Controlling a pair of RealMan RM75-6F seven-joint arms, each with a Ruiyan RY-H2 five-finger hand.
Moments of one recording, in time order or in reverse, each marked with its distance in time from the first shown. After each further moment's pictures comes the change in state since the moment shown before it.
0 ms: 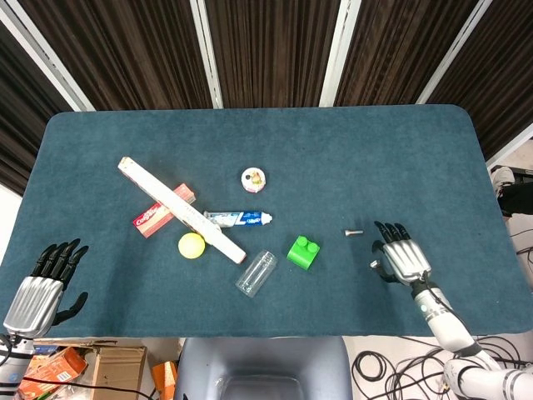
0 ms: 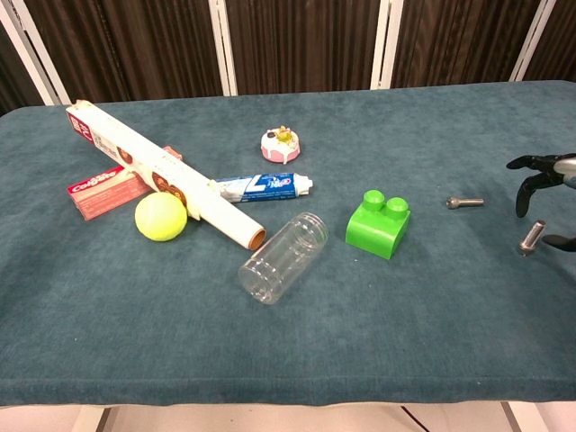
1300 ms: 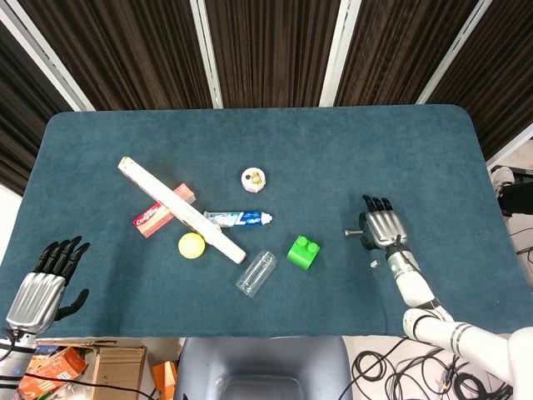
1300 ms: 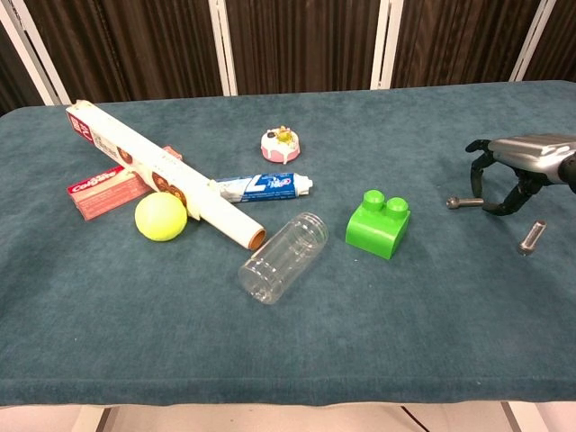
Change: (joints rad) left arm -0.018 -0.006 -0.011 0.008 -0.031 -0.038 -0.004; right arm 0.225 -0.205 0.102 0.290 0.312 -0.180 -0.107
